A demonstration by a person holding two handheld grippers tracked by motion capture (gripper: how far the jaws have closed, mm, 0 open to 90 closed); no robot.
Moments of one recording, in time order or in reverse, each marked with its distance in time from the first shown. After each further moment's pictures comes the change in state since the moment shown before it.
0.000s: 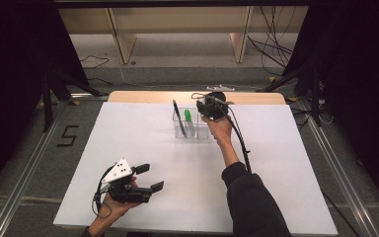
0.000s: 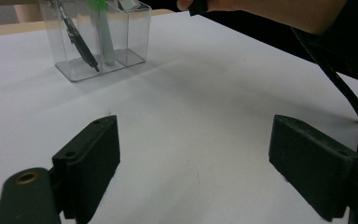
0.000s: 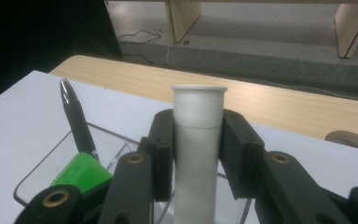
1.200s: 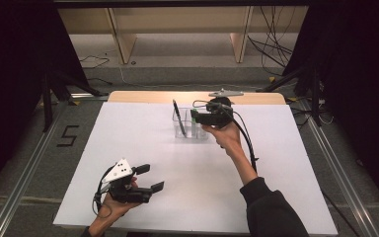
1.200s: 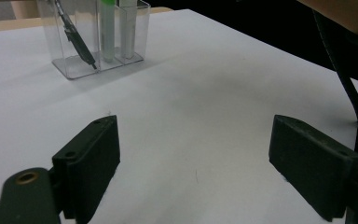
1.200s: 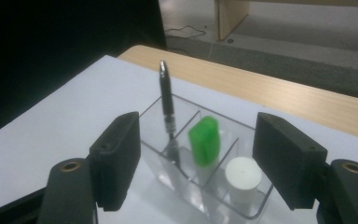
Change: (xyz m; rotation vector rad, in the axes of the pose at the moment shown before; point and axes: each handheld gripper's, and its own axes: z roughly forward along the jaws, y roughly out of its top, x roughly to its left) left arm 0.001 -0.001 0.001 0.007 -0.006 -0.010; right arm 0.015 -0.003 -0.062 0.012 0.192 -0.080
